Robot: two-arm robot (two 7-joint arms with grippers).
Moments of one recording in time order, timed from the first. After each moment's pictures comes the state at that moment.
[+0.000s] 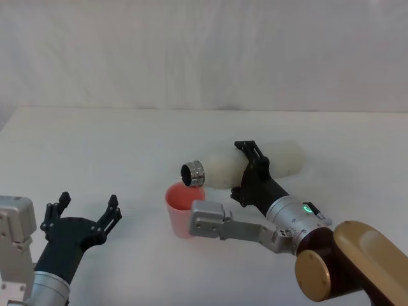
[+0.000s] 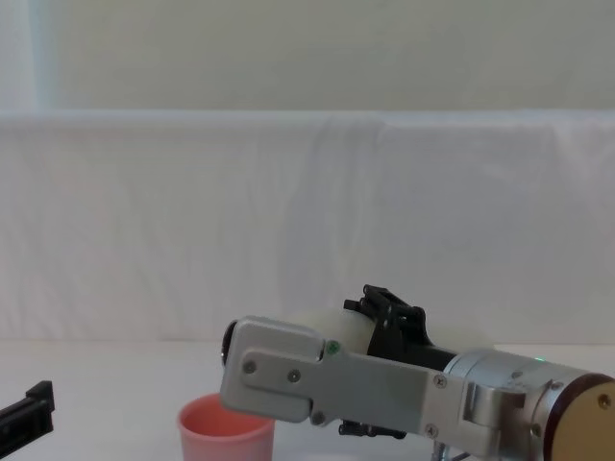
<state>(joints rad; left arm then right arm) 0.27 0.24 0.04 -1.85 -0.25 -0.02 -0.02 0.35 0.20 -0.65 -1.47 -0.93 0.18 0.14</state>
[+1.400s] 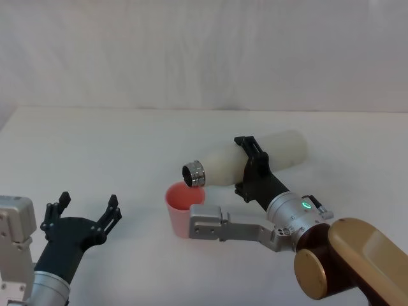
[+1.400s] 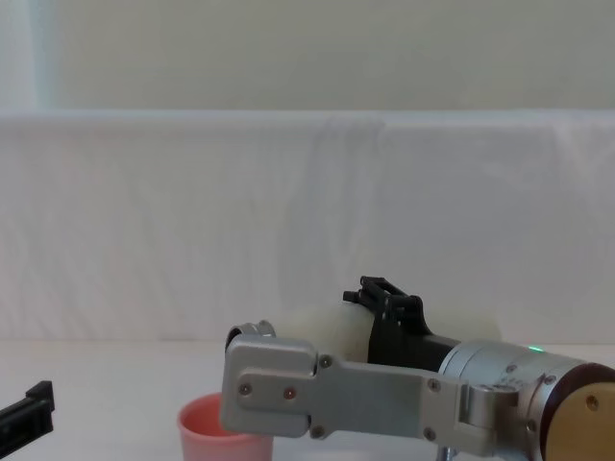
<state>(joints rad) 0.27 0.24 0.04 -1.85 -0.25 -0.02 -0.02 0.37 0.21 -0.67 -1.46 -1.02 0.19 0.14</state>
